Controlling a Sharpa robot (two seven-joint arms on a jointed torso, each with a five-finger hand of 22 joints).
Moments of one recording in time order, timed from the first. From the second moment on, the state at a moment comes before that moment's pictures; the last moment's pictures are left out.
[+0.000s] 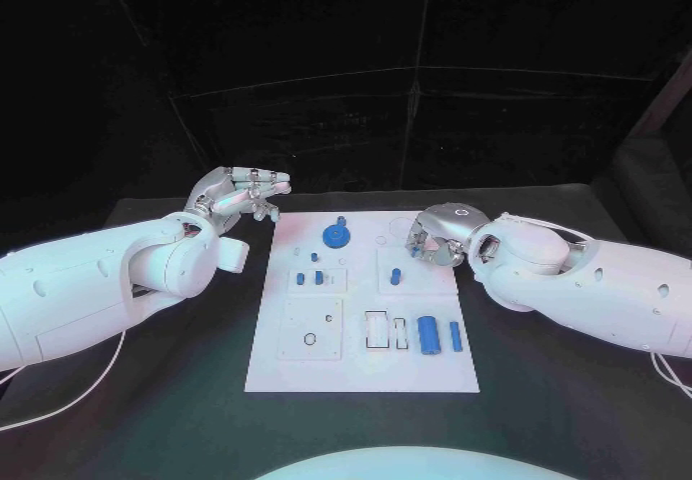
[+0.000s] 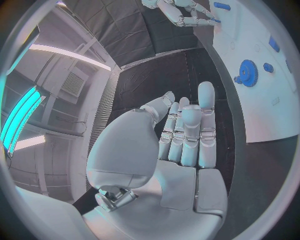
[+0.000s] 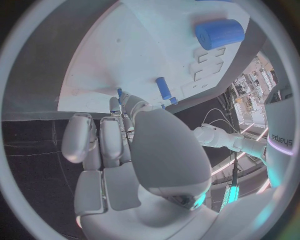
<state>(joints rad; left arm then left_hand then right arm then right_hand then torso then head) 1.26 -0.86 -0.12 1.43 -0.04 -0.32 0.40 1.32 -0.06 0.39 -0.07 0.05 1.03 0.17 0.14 0.09 1.13 0.10 0.18 0.12 1.26 0.02 1.07 0.76 0.17 1.19 0.11 0.62 0.78 1.17 -0.82 -0.05 1.52 -1.72 -0.25 -0.24 1.56 -0.09 0.36 0.13 0.15 1.12 0.14 0.11 0.08 1.16 0.07 0.18 0.15 1.47 -0.01 1.26 1.20 0.09 1.39 0.09 1.34 1.17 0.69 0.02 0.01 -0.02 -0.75</state>
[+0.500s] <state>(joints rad) 1.26 -0.86 -0.12 1.42 -0.04 -0.32 0.40 1.32 -0.06 0.39 -0.07 0.05 1.03 0.17 0.14 0.09 1.13 0.10 0.18 0.12 1.25 0.02 1.06 0.76 0.17 1.19 0.11 0.62 0.77 1.18 -0.88 -0.02 1.67 -1.69 -0.30 -0.24 1.55 -0.09 0.37 0.12 0.15 1.12 0.14 0.11 0.08 1.17 0.07 0.17 0.15 1.47 -0.01 1.26 1.20 0.09 1.39 0.09 1.34 1.18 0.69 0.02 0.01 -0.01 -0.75</state>
